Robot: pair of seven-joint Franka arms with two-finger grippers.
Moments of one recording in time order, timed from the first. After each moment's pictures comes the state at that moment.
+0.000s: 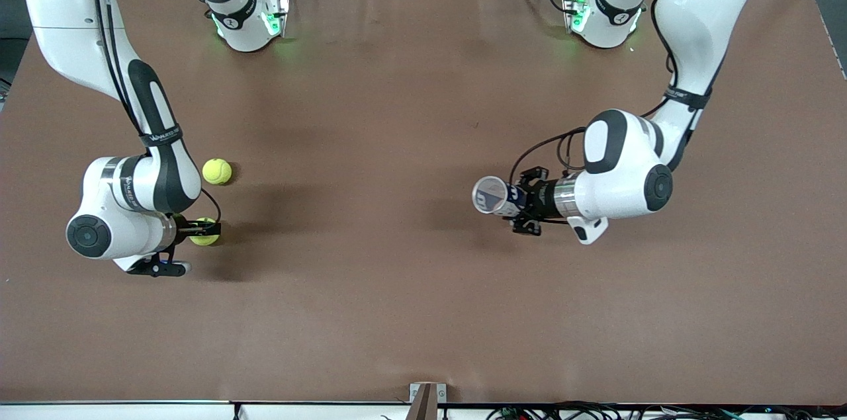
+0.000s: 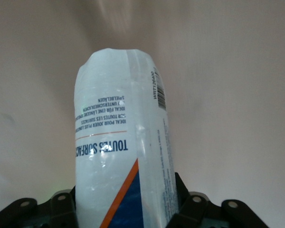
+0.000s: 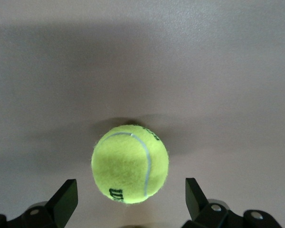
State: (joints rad) left arm -0.10 0.58 -0.36 -1.71 -0.57 2.24 -1.44; right arm 0.04 0.67 -0.07 -1.61 -0.01 2.00 0.04
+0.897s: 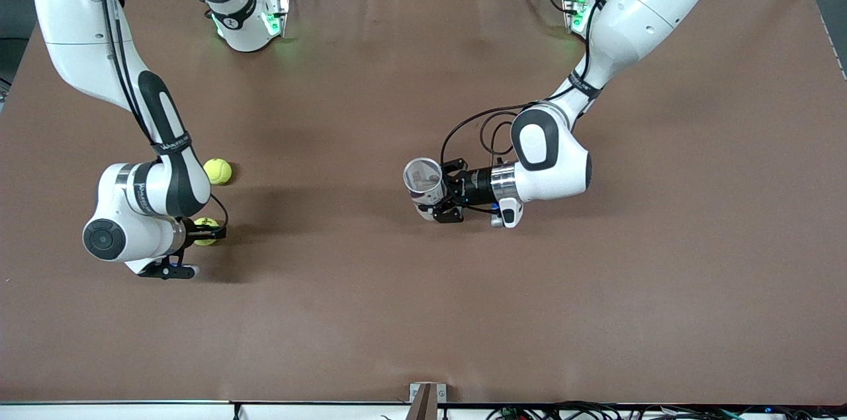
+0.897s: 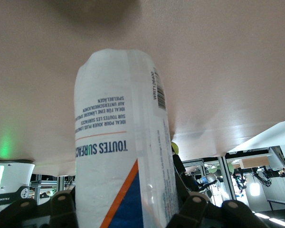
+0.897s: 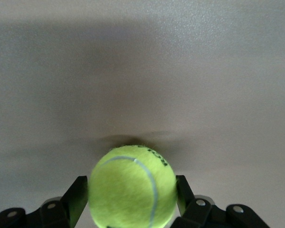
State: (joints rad) left arm -0.21 0.71 -0.46 -1.70 -1.29 2.48 -0.83; right arm 0.04 0.72 -0.06 -1.61 -0.01 2.06 0.04
